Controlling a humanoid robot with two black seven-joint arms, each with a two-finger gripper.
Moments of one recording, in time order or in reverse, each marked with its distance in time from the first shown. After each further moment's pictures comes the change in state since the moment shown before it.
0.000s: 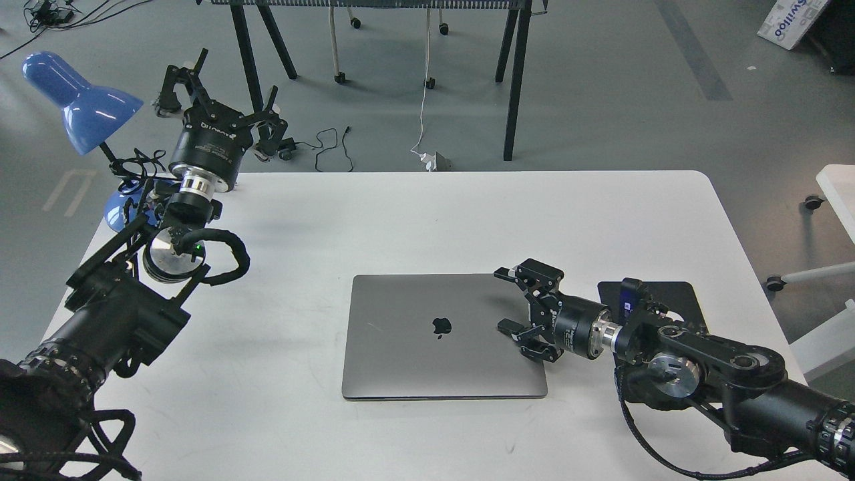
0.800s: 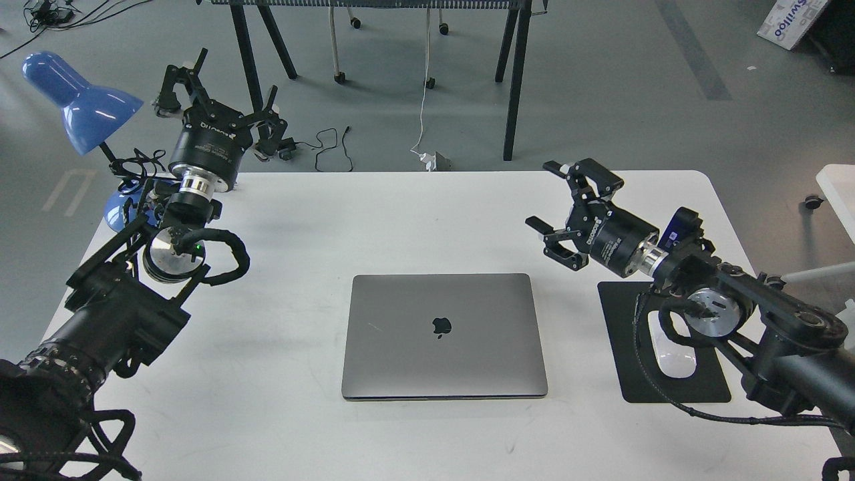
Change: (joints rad) left arm 0.000 0.000 0.000 0.000 0.000 0.000 -0.002; right arm 0.014 -0.079 0.484 0.104 0.010 0.029 -0.007
